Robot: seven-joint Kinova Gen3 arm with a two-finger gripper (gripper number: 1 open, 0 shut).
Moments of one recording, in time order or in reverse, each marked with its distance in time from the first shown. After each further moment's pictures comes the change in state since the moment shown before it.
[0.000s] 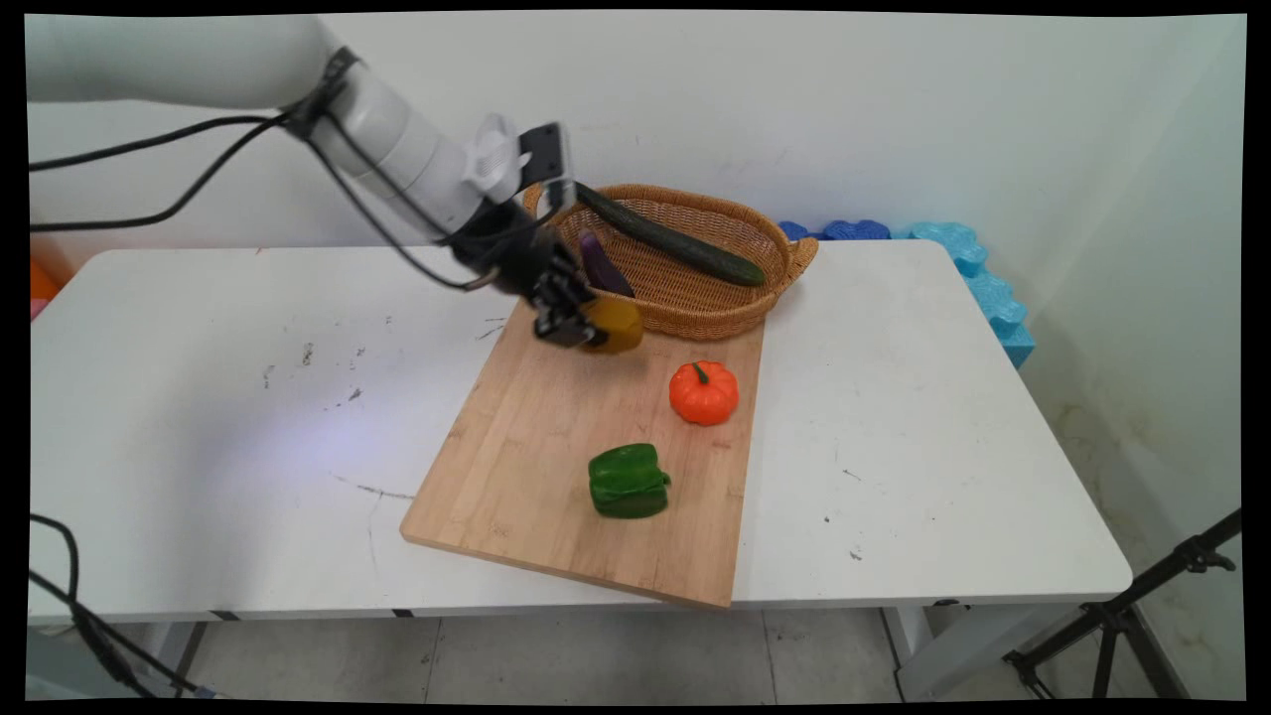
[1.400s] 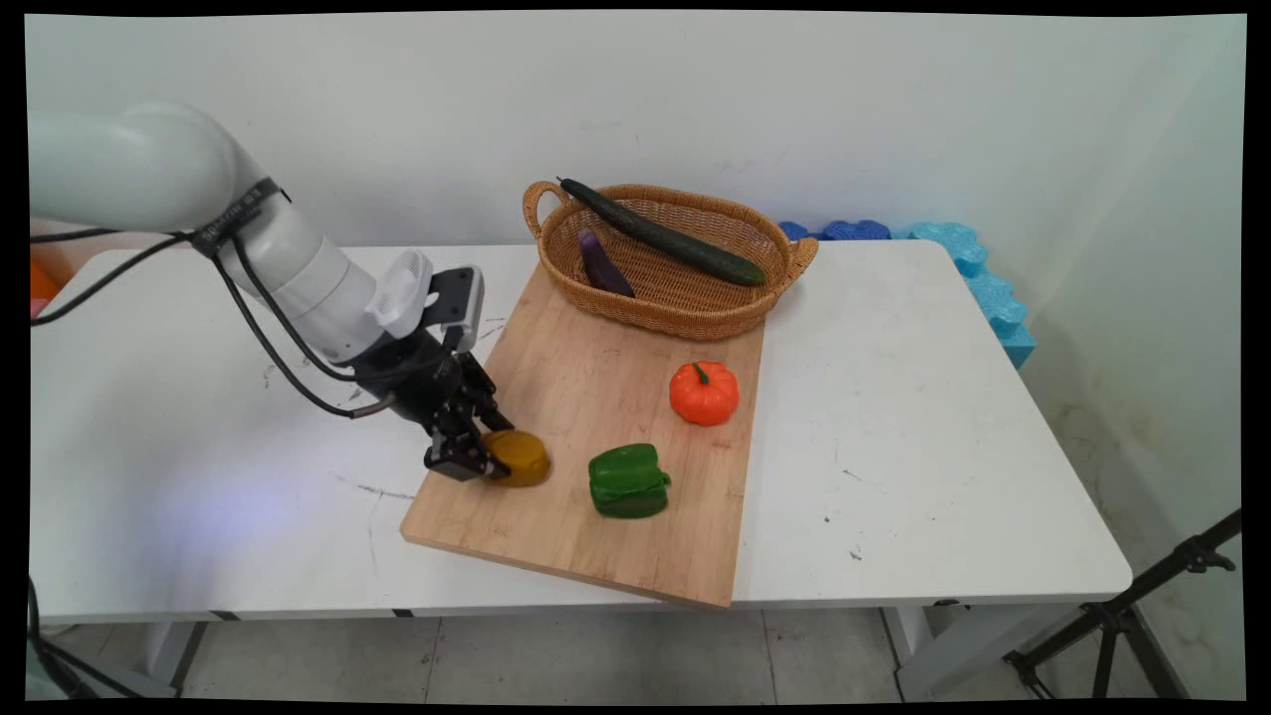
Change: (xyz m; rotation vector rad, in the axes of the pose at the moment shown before) arm -0.102 0.052 0.014 -0.163 -0.118 -0.004
